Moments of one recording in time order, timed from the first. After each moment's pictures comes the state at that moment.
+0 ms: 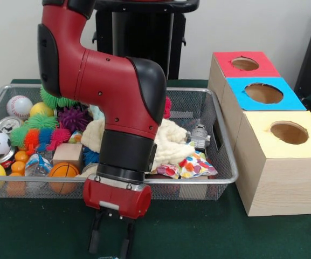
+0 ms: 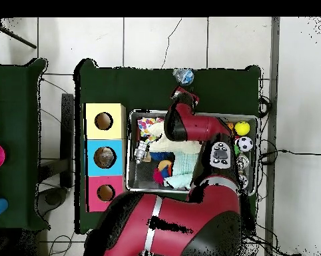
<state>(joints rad) -0.22 -0.12 -0.13 1.11 -0.19 -0.19 2.26</state>
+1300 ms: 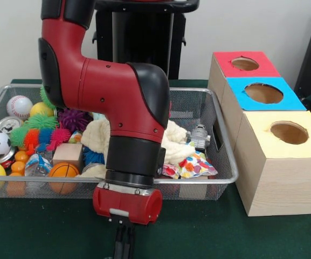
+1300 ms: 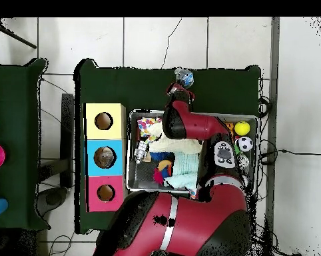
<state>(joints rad) -0.27 -0.13 -0.03 1.13 -0.20 -0.21 2.26</state>
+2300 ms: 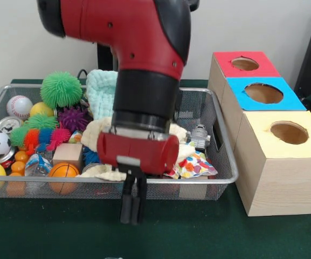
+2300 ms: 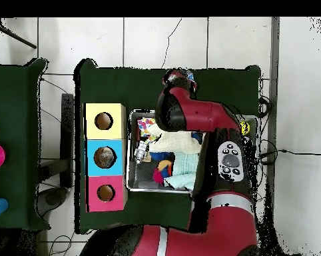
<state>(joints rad) -0.24 -0.38 -0.03 1.20 -0.20 0.03 2.26</state>
